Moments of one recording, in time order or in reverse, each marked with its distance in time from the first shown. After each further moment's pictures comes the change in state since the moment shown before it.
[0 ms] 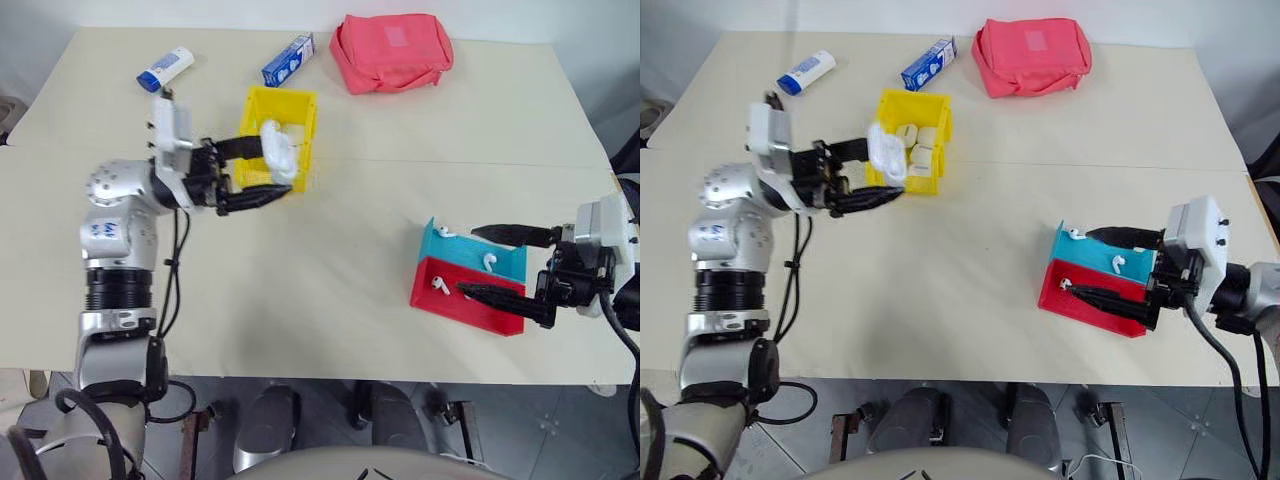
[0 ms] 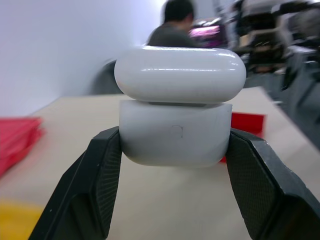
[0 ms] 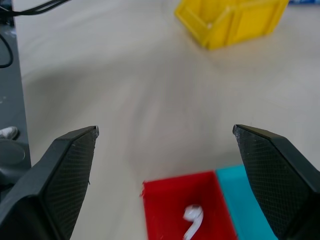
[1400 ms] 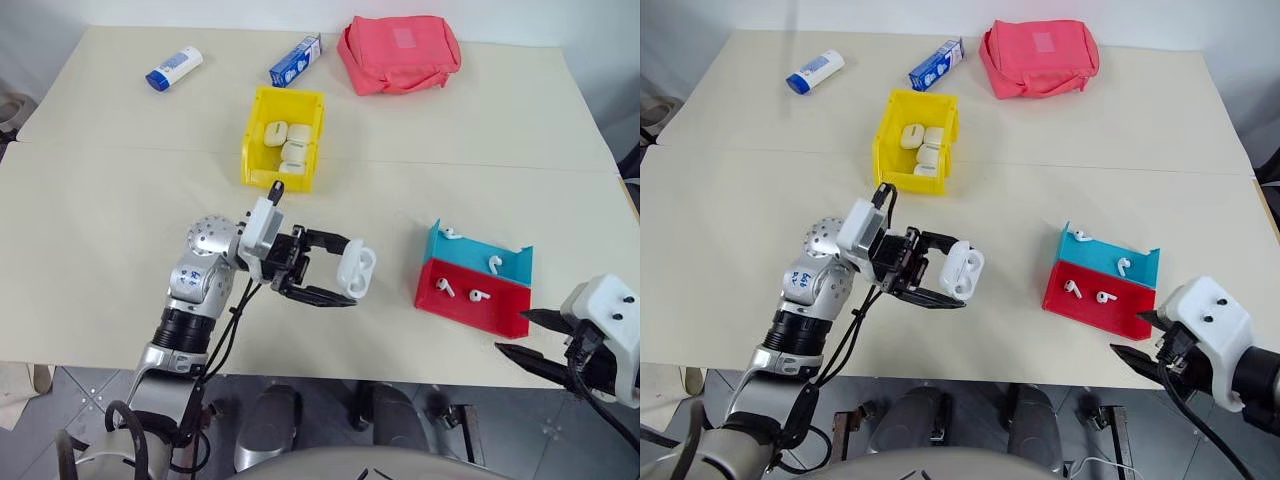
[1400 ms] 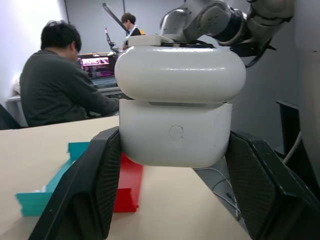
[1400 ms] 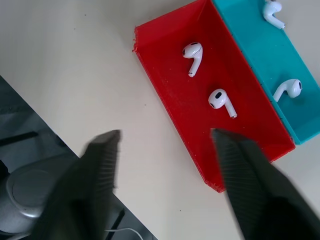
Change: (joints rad) left arm 0.206 -0.120 -0.249 -0.198 -0.062 0.027 -0.130; right arm 0.492 -0.053 -0.384 -0.430 -0.028 0.418 -0.244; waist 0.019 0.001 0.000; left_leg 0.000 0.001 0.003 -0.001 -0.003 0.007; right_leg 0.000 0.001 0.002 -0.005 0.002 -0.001
